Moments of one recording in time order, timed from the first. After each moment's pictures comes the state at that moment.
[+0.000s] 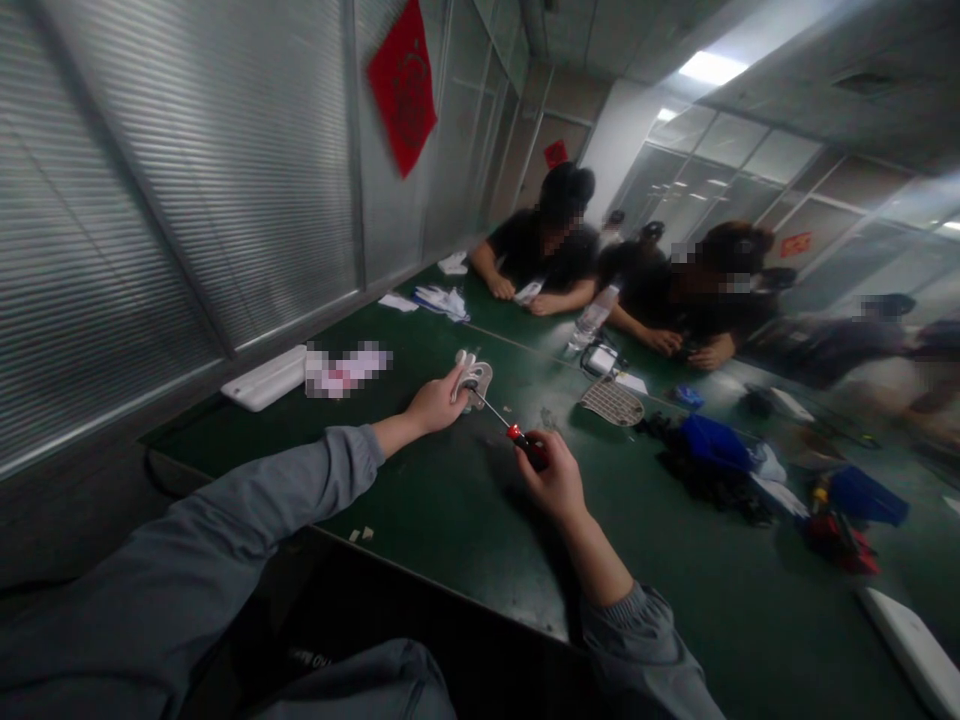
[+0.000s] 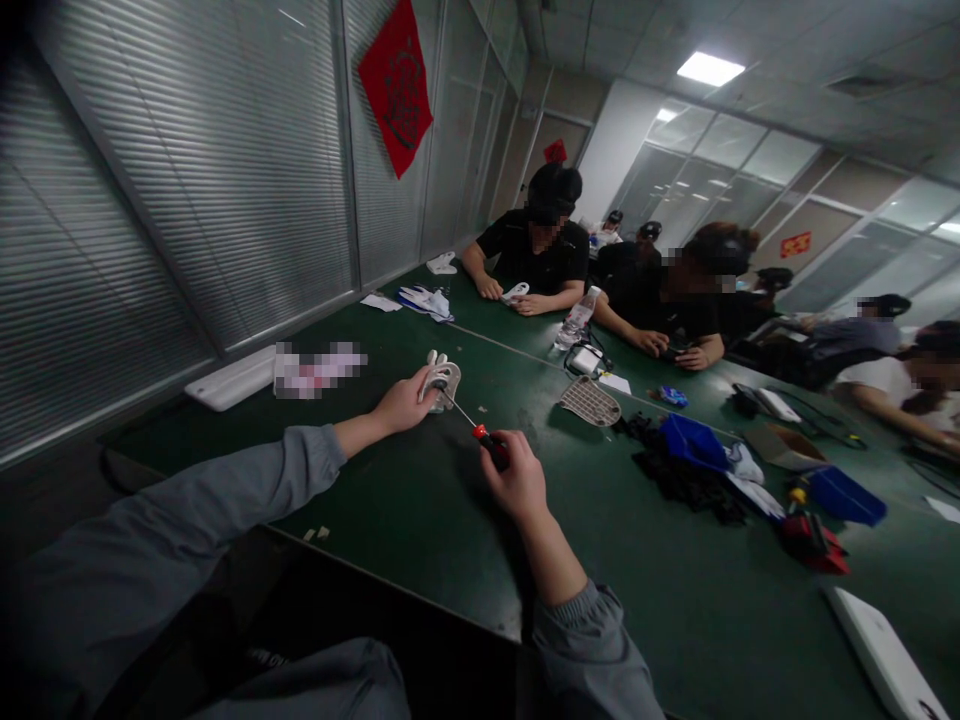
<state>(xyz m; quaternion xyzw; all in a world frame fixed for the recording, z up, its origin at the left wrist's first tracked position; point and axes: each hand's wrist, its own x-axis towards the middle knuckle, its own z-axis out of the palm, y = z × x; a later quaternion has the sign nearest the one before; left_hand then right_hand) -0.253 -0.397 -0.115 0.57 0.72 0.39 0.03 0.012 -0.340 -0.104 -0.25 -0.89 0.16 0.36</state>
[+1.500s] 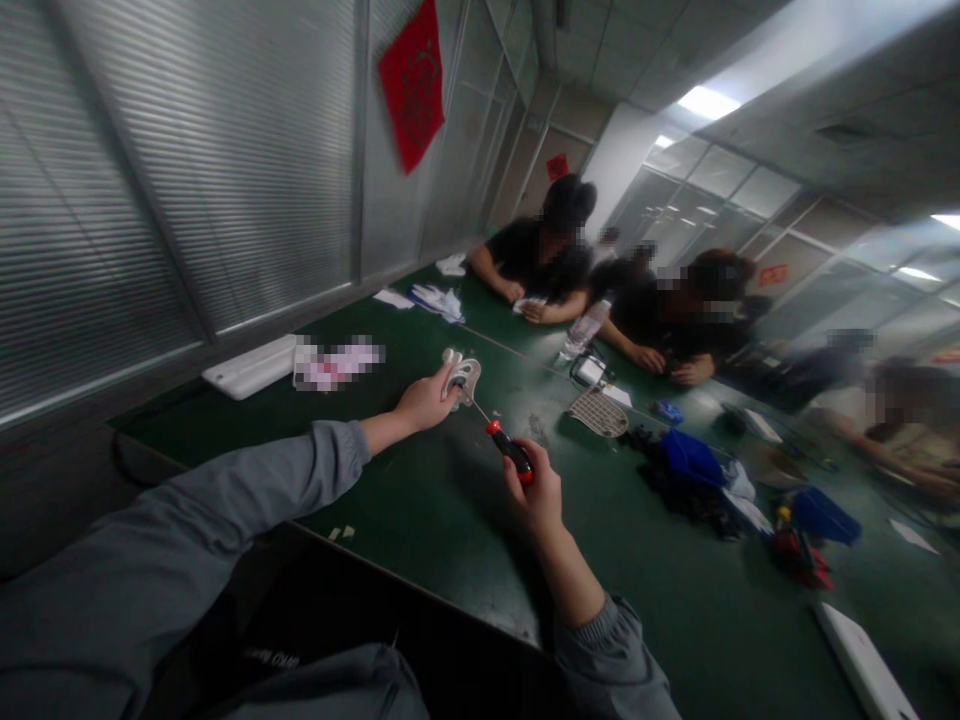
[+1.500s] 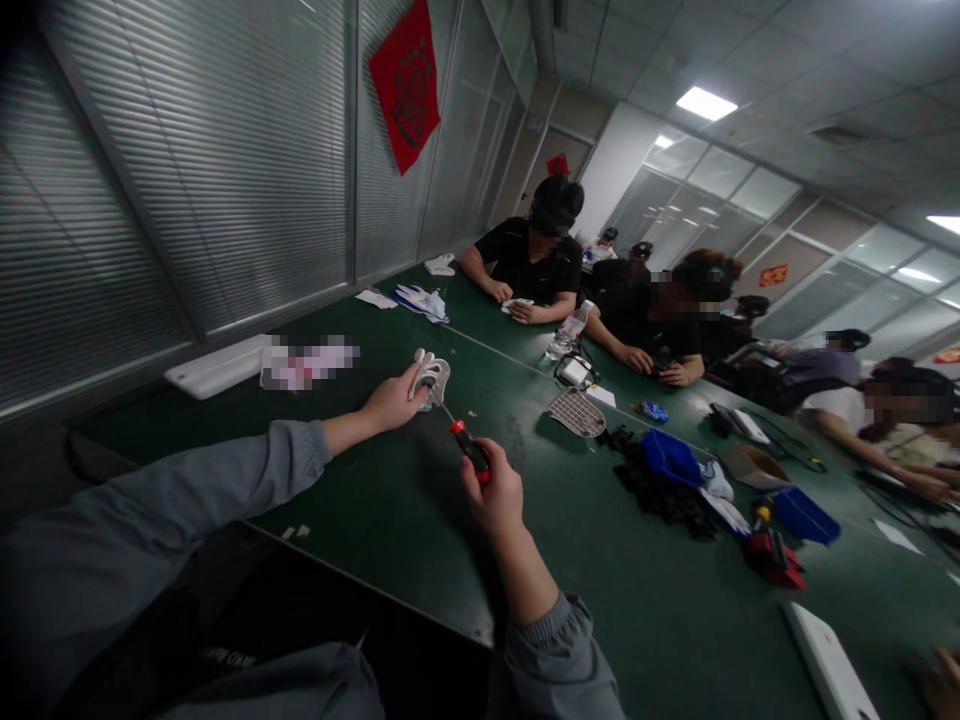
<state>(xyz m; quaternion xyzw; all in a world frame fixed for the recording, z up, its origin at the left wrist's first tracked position) -0.253 -0.395 -0.115 0.53 0.75 0.40 0.02 0.014 -0.357 -0.110 -0.26 -0.87 0.16 0.38</state>
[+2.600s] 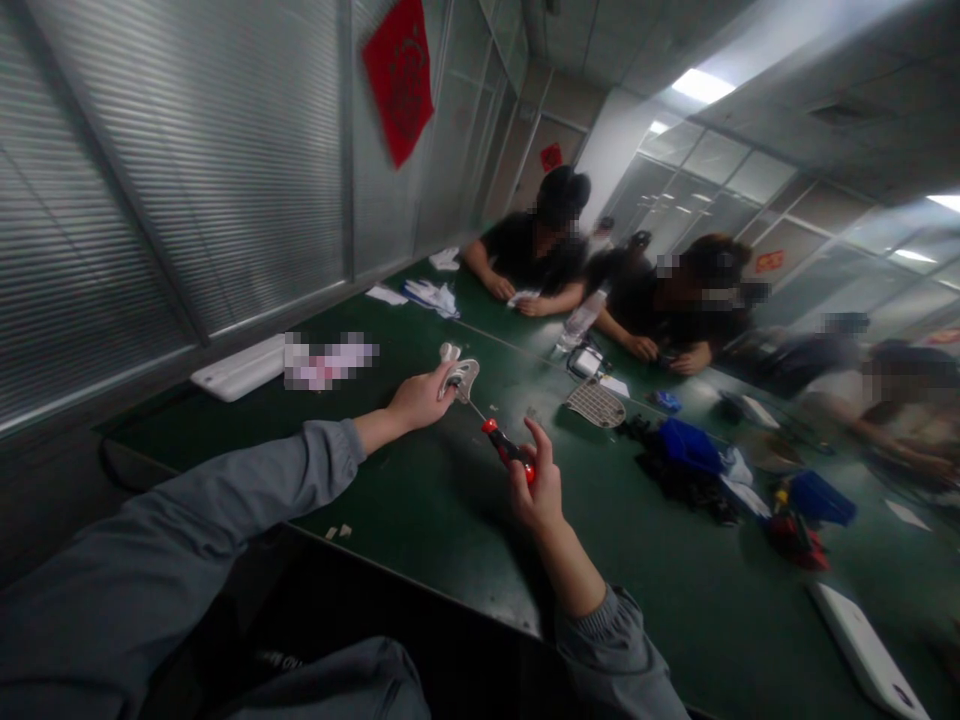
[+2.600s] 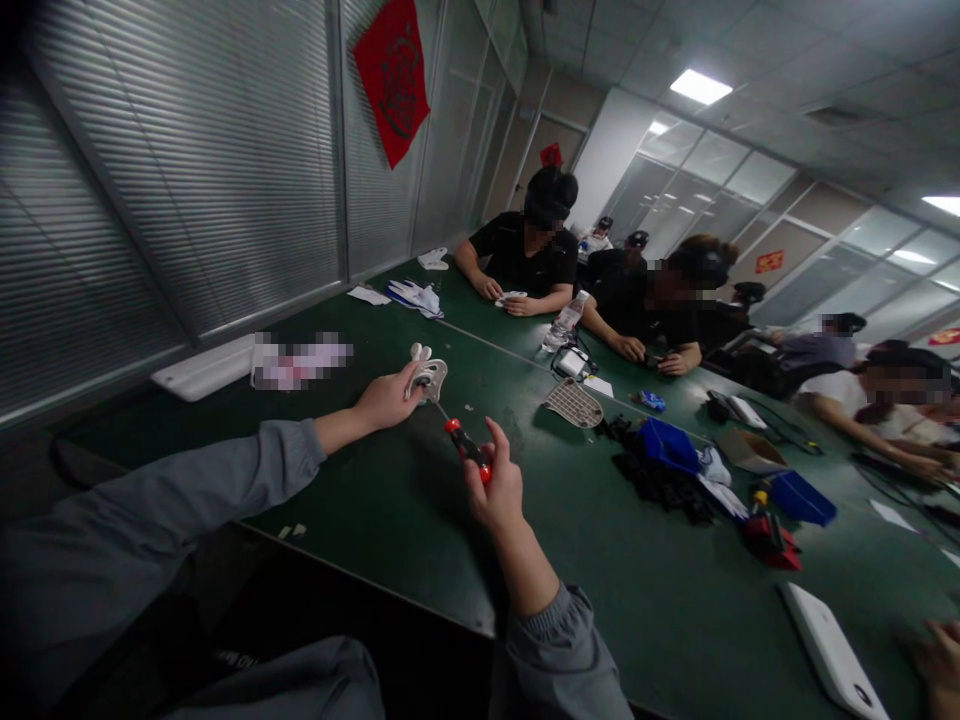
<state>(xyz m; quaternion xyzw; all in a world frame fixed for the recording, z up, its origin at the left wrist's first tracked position) -0.249 -0.403 -0.106 0.57 0.76 0.32 -0.03 0.017 -0.362 -0.104 -0.24 -0.86 0.25 0.37</state>
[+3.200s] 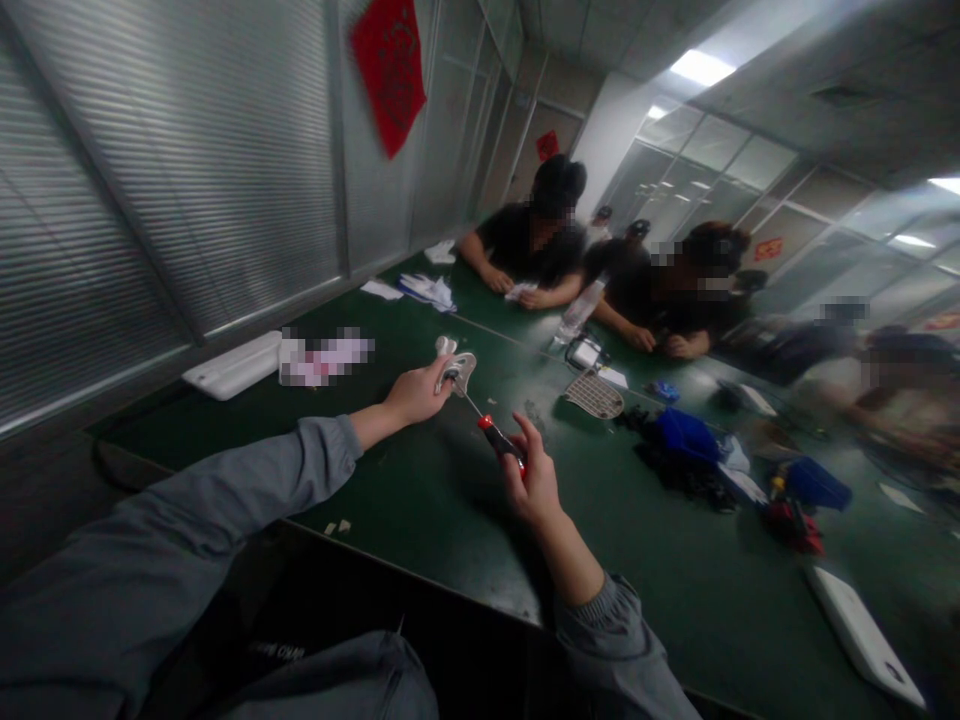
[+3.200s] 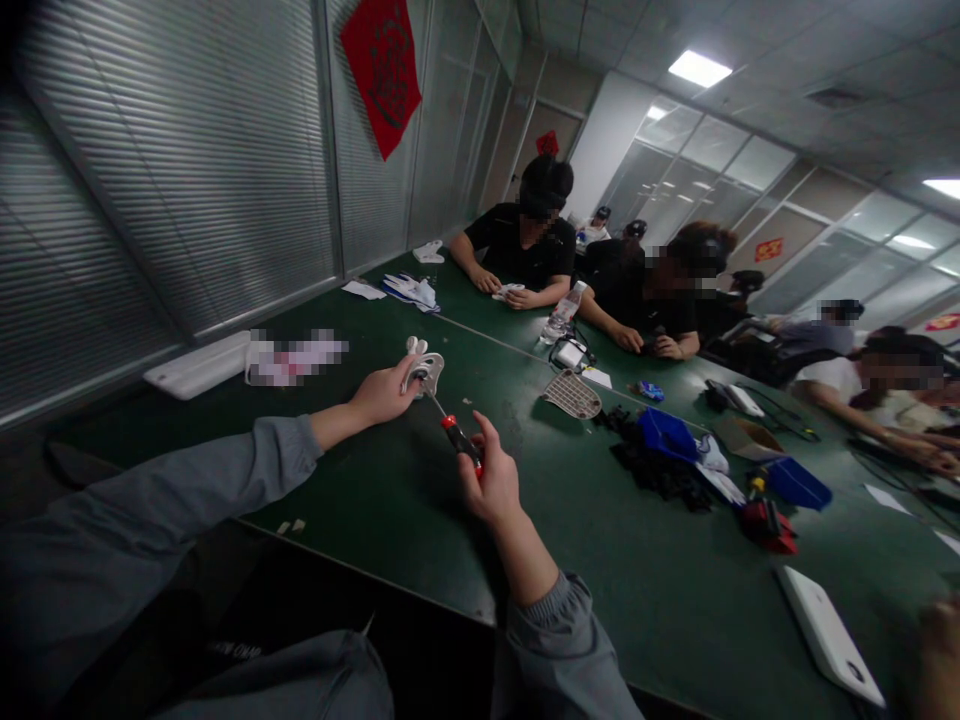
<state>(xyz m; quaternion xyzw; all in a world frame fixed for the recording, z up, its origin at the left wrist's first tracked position) -0.249 -0.403 -0.105 0.58 0.76 0.31 -0.04 0.017 -0.362 -0.102 -0.21 -0.88 0.24 0.35</state>
